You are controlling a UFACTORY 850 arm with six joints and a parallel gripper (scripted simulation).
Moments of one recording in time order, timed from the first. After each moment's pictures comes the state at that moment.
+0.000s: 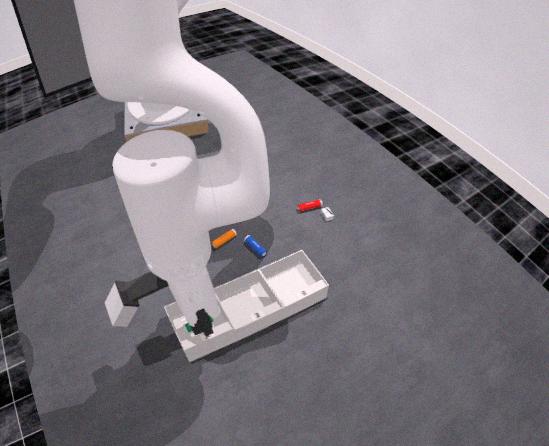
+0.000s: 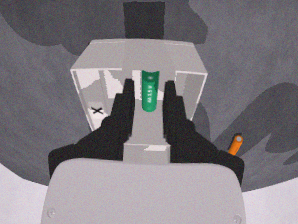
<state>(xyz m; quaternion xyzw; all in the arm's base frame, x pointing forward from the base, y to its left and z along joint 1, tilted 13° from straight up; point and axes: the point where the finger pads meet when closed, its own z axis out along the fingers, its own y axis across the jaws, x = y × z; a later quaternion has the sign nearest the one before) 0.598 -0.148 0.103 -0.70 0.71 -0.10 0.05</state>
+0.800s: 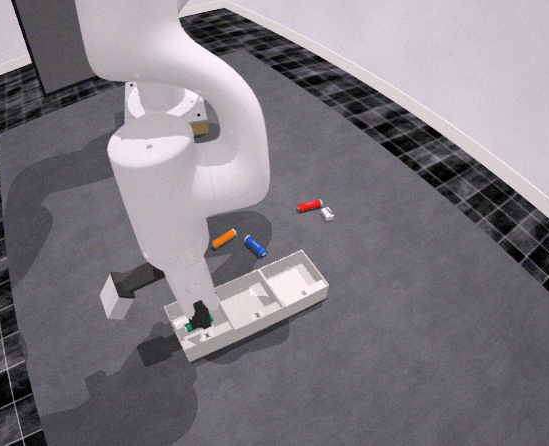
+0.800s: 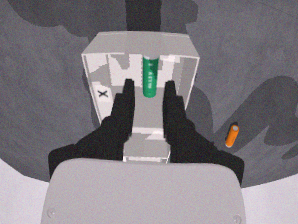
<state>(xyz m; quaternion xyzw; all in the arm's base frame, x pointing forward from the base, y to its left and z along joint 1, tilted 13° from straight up) 0.593 -0.147 0.123 -0.70 0.71 -0.09 0.05</state>
